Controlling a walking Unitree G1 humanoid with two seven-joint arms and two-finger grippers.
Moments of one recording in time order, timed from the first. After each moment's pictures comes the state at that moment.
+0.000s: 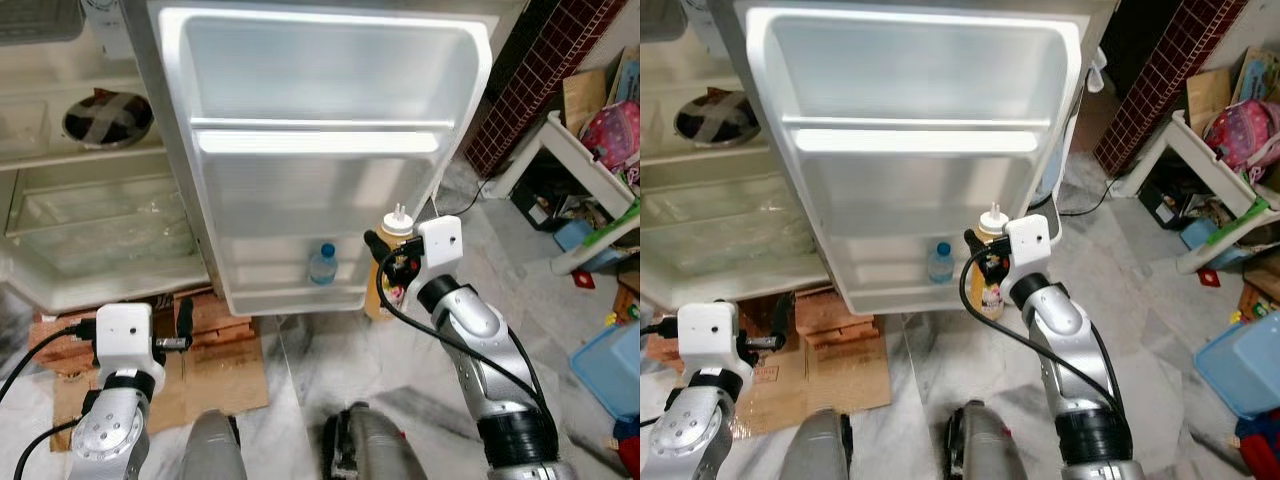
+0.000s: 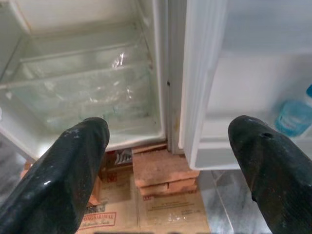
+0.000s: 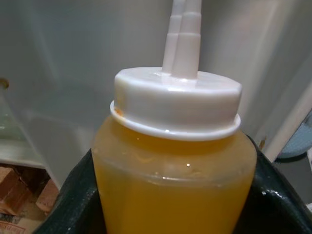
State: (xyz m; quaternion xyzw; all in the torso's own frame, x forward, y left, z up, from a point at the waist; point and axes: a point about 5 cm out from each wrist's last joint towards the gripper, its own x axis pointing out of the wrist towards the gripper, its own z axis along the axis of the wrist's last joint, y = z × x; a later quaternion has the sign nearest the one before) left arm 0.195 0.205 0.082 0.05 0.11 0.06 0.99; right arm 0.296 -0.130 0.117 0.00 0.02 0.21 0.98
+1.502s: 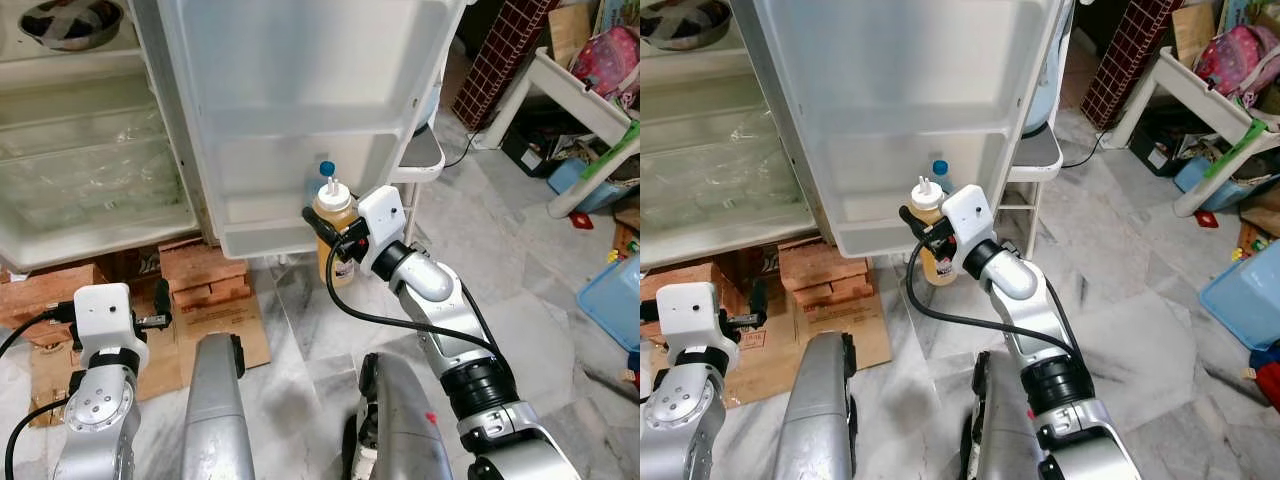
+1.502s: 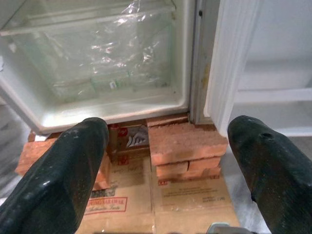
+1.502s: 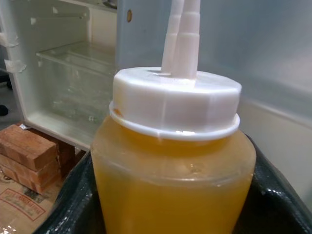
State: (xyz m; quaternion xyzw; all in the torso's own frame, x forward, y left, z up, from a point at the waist) left arm 0.216 0.225 0.087 0.06 0.09 0.12 0.99; right arm 0.319 -0.073 0.144 -0.06 -0.08 0.36 0.93
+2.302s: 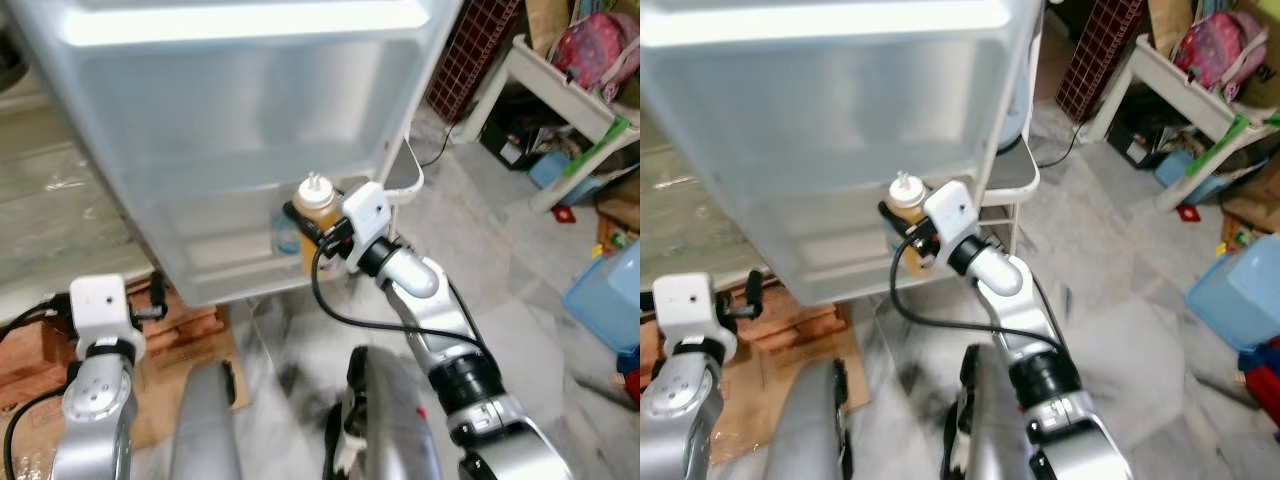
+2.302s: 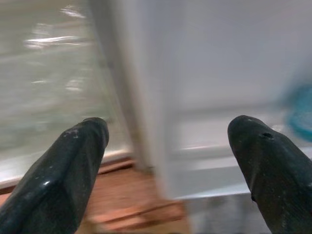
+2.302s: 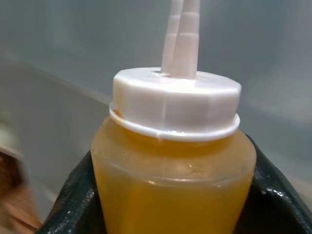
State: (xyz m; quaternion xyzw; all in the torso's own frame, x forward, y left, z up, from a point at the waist) left arm 0.227 0.212 0.085 0.04 0.08 0.10 0.99; right arm 0.321 -0.076 0.143 -0.07 -0.10 0.36 0.92
